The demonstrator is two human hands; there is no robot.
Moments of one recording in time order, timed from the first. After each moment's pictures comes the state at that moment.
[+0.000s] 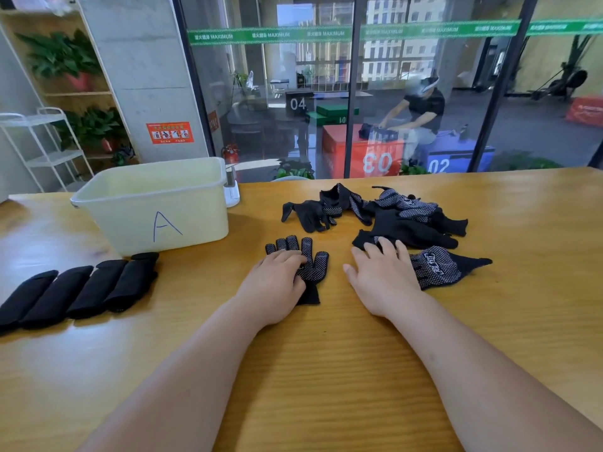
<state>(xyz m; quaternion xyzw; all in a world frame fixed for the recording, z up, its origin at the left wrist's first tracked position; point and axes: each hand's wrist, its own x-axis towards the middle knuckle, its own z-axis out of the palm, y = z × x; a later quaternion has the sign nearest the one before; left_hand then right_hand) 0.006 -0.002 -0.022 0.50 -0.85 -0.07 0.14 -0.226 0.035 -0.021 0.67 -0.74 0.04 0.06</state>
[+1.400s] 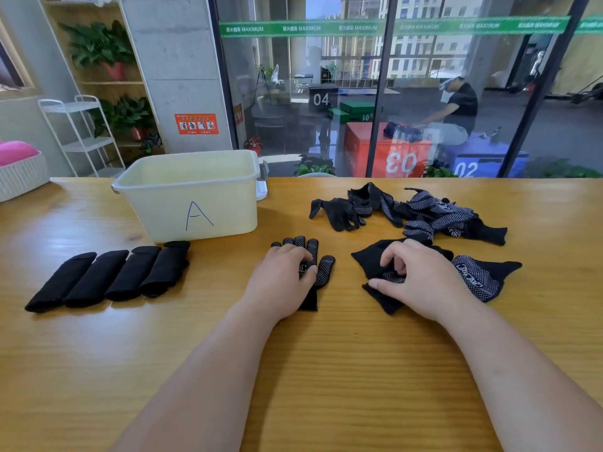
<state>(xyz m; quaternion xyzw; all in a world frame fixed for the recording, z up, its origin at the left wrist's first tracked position) 0.038 -0.002 -0.023 0.55 -0.79 -0.08 0.24 -0.236 0.048 0.000 0.72 -0.66 0.22 -0.01</state>
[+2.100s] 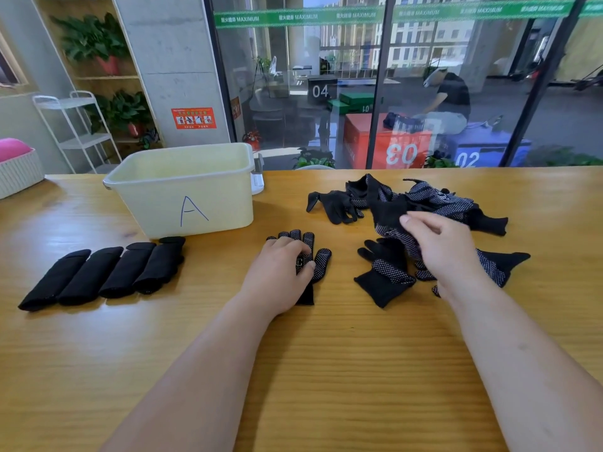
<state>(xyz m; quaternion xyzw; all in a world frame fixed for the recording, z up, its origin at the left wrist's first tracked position) 0.036 0.001 -0.021 0.55 -0.79 -0.08 0.24 -0.240 0.037 0.018 0.44 -0.60 0.61 -0.29</state>
